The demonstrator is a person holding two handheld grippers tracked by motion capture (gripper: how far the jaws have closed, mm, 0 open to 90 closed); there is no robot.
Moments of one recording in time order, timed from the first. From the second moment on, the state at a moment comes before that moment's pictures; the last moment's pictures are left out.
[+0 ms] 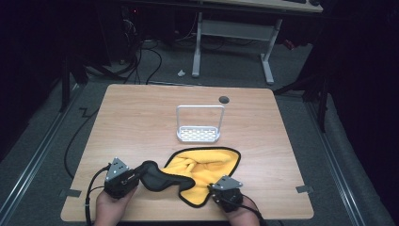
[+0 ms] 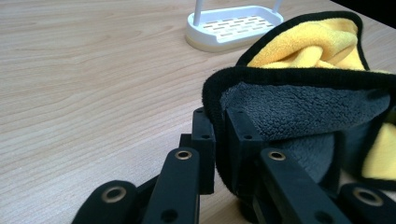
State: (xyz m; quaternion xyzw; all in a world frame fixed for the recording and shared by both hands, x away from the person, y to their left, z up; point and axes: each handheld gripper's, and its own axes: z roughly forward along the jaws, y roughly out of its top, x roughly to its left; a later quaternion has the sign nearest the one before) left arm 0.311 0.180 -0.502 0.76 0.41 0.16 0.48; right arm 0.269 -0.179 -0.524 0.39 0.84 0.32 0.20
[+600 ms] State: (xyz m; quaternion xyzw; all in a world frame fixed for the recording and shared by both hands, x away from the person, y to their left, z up) left arm 0.260 0.107 -0.505 0.83 0.27 0.04 0.48; right arm 0.258 -0.325 -0.520 0.54 0.74 0.31 0.26
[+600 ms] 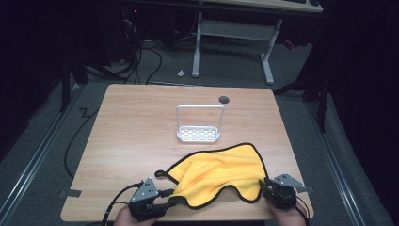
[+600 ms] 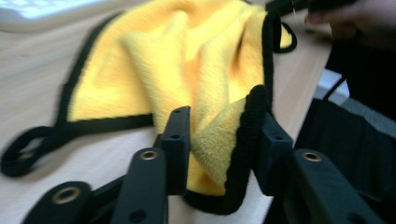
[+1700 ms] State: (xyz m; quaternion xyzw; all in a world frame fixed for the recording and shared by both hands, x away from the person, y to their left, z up) left arm 0.332 0.104 -0.523 0.79 0.38 -0.02 0.47; right arm 0.250 -0.297 -0.515 0.50 0.76 0.33 0.25
